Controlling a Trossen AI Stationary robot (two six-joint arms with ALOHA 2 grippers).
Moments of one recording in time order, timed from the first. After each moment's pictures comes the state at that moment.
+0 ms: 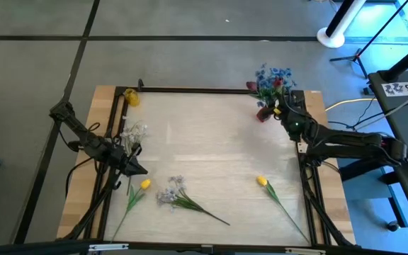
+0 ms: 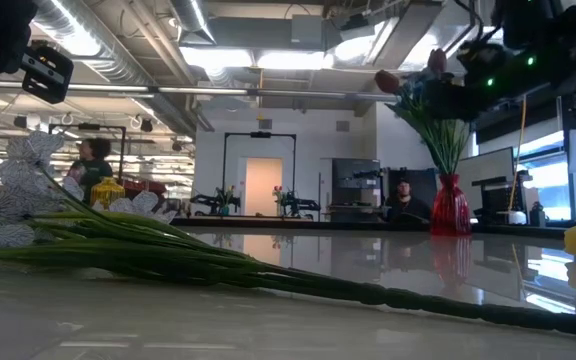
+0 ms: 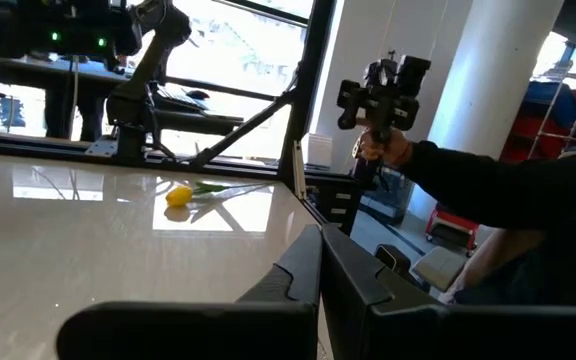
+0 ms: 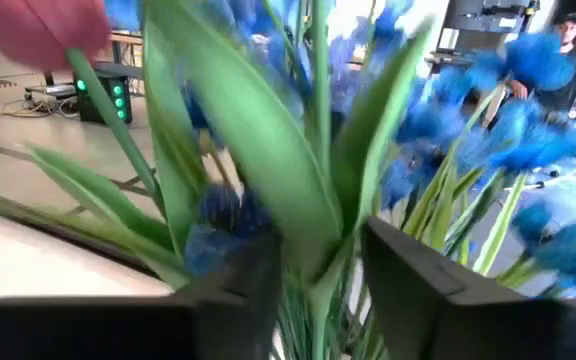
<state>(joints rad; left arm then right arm) -0.69 0.17 0.01 0.22 -0.38 -0.20 -0.37 0.81 0.35 0.36 0.82 0.02</state>
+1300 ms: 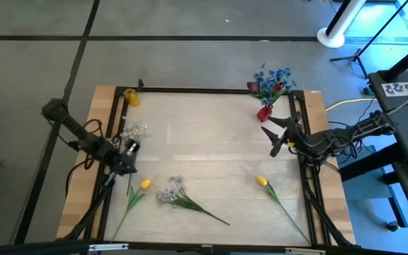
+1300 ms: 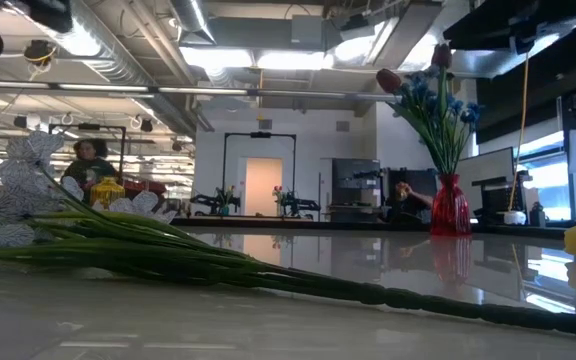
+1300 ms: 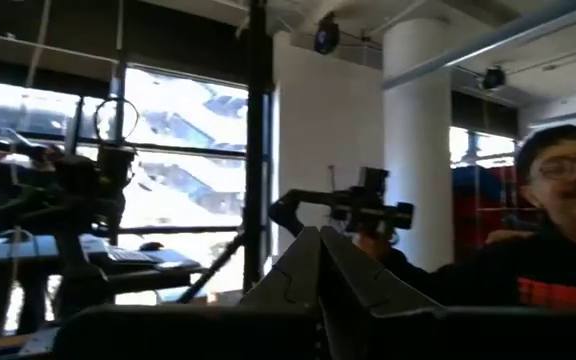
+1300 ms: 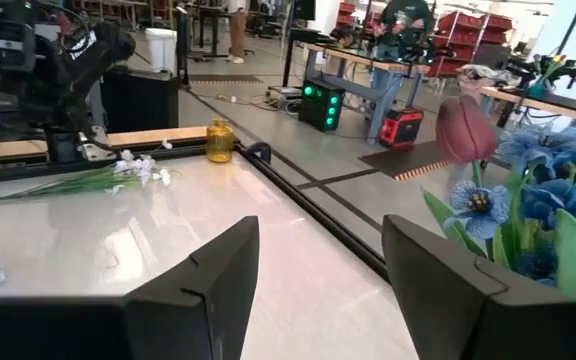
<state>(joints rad) -0.62 0.39 0.01 0.81 -0.17 0.05 0.39 0.61 0.54 -0.10 0.98 0.04</state>
